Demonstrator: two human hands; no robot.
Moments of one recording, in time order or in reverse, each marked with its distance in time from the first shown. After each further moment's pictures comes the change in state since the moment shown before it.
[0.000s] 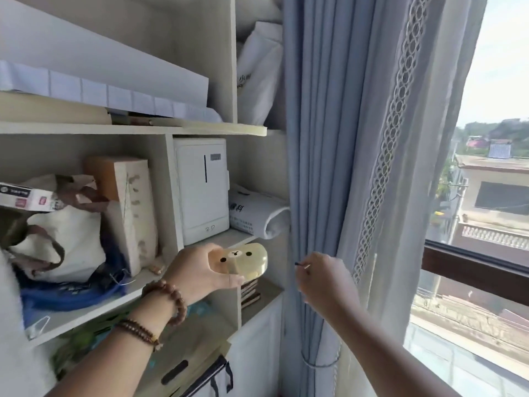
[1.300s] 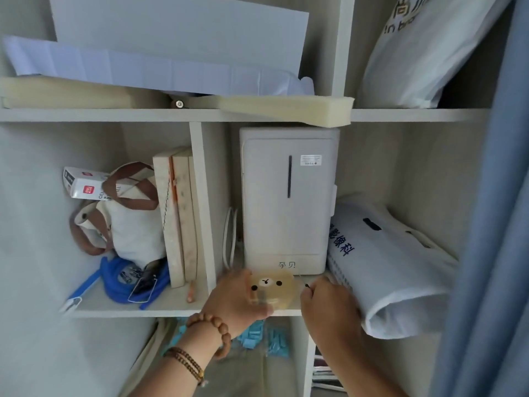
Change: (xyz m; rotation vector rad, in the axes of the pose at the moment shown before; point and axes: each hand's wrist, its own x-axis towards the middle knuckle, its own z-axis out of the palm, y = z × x) left_hand 0.177 -0.087 0.098 0.189 0.348 -0.660; right_hand 0.281 -0.048 0.226 0.072 -0.253 -0.559
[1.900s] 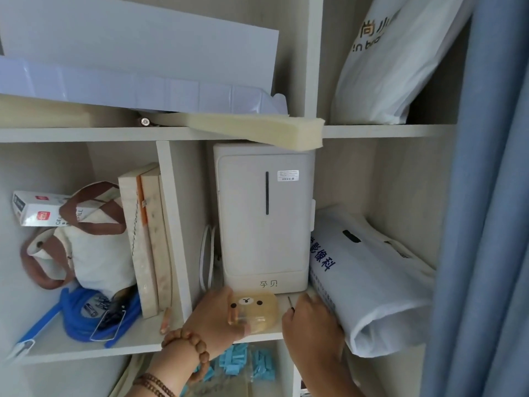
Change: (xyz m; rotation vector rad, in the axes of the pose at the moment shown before) left_hand 0.024 -0.007 0.000 0.046 -0.084 0.010; right_hand 0.002 -0.002 0.007 -0.040 0.018 0.007
